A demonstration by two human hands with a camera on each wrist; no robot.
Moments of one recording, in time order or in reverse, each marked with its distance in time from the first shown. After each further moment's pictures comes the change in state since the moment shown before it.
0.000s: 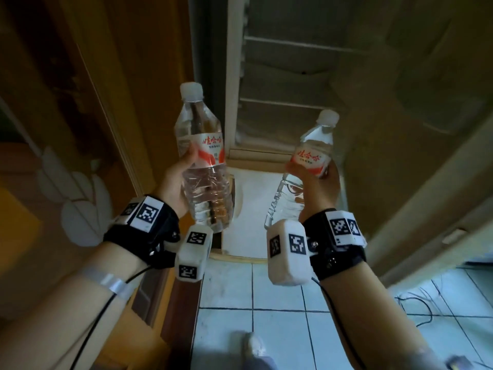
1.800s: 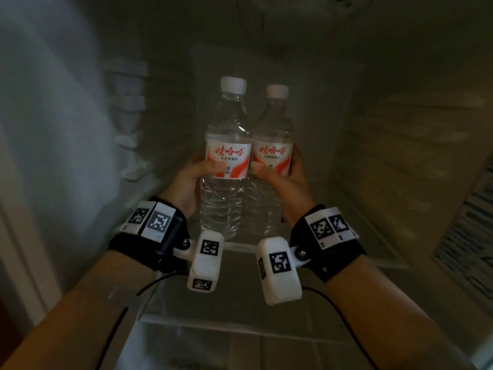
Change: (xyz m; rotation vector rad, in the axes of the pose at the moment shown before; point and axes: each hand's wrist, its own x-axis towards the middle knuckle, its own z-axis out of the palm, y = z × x) left_hand 0.613 0.104 0.132 0.182 -0.163 0.290; right_hand 0.582 -0.176 0.197 0.108 -0.645 -0.366
